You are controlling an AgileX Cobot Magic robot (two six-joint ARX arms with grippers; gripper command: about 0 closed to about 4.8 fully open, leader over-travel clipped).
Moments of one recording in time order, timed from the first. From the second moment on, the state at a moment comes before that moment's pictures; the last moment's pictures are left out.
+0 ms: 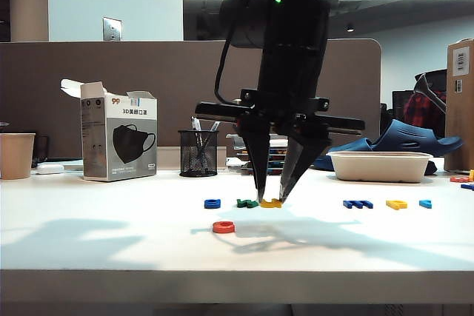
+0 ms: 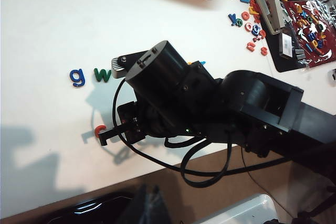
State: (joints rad) left arm -0.86 1.30 1.80 -1.22 -0.09 -0.67; right arm 0.71 1.91 1.43 -0.84 0.02 0.55
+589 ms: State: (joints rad) left arm -0.86 1.30 1.80 -1.22 -0.09 -0.67; right arm 0.72 1.91 1.43 -0.86 0.02 0.59
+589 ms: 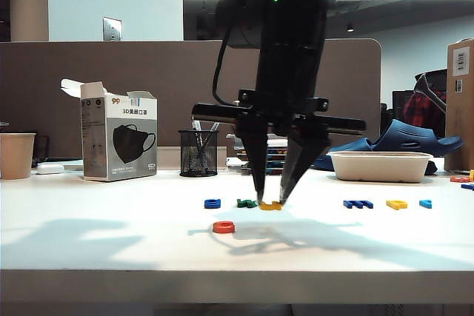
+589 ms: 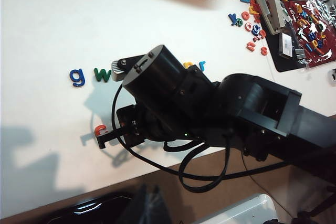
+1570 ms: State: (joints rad) left arm -0.86 1.30 1.80 -1.22 -0.09 -0.67; right arm 0.73 1.91 1.37 -0.80 0.02 0.64
